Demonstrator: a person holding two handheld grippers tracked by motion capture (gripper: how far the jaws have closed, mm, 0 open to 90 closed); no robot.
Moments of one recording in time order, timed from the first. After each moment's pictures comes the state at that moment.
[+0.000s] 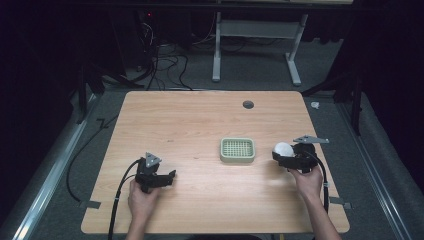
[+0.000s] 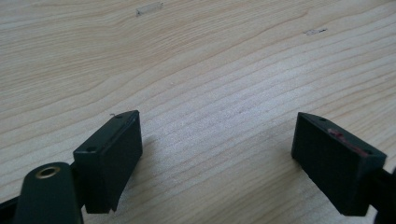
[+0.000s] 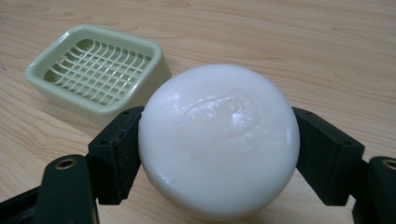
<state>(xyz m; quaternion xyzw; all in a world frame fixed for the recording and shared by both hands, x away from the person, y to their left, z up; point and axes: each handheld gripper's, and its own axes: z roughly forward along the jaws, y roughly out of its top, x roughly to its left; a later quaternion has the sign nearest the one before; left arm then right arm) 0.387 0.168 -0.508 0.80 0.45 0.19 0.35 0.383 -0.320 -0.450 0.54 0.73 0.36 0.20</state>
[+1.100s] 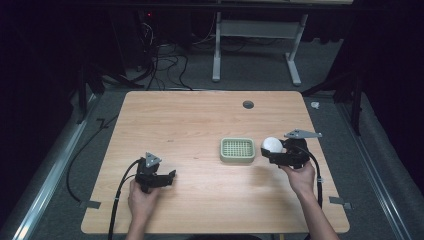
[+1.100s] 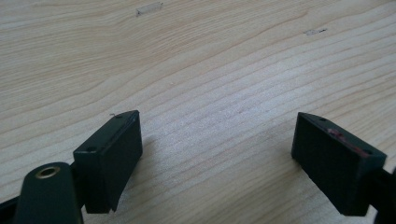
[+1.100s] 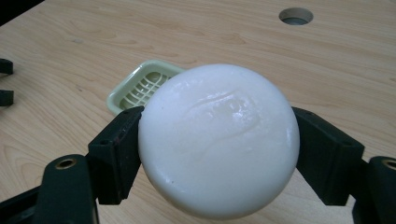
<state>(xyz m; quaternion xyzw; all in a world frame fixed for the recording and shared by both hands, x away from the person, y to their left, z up) 0.387 0.168 -0.508 0.80 0.45 0.19 0.35 0.384 -0.285 -0.419 0.49 0.75 0.40 0.18</state>
